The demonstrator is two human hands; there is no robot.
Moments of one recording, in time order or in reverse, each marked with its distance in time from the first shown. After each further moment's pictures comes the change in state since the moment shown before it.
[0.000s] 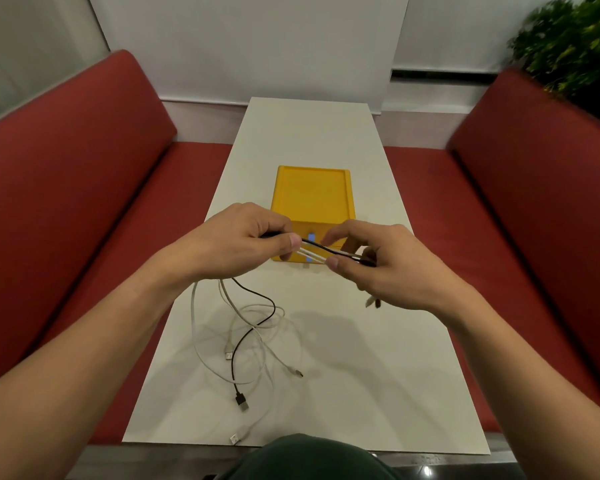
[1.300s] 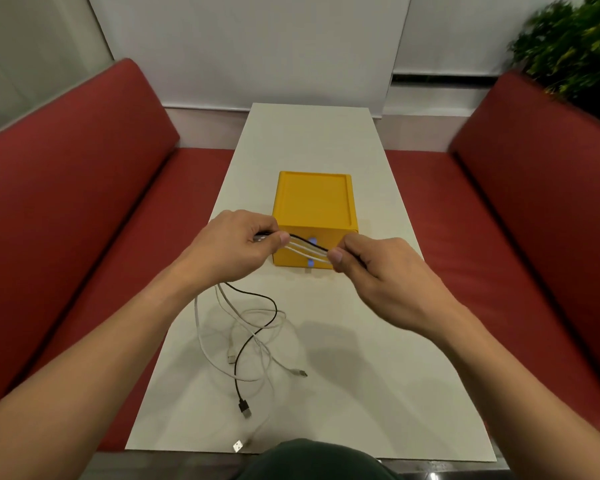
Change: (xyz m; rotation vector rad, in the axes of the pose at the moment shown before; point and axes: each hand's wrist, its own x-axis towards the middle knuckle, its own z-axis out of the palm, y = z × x) left_hand 0.010 -0.019 0.009 0.131 0.195 -0.111; right_hand -0.003 0.002 0.012 -0.206 0.108 0.022
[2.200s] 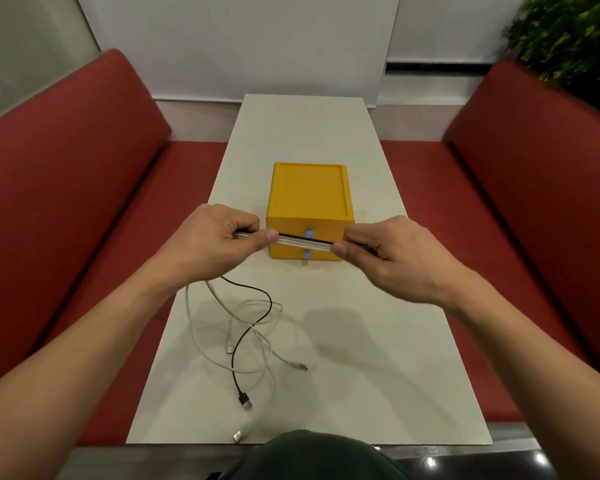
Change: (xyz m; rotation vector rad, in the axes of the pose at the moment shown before) left_hand -0.011 -0.015 -0.003 -0.104 0.004 0.064; right_hand 0.003 0.004 -0.018 -0.152 -0.070 -0.089
